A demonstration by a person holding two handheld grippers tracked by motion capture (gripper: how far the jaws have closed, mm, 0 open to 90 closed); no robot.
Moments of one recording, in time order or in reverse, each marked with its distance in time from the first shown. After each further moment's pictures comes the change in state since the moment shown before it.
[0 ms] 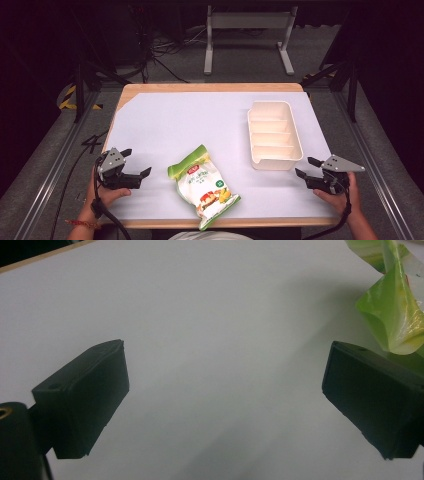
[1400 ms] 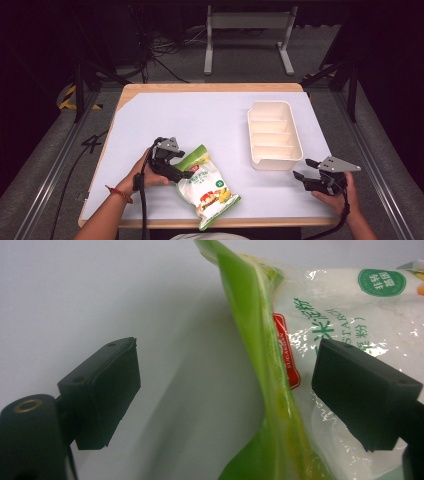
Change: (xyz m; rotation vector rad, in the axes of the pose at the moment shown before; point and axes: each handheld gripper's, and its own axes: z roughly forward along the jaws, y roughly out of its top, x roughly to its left) left arm -0.047 0.069 0.099 0.271 -0.458 0.107; right arm 0.005 0.000 0.004 0.035 0.024 -0.026
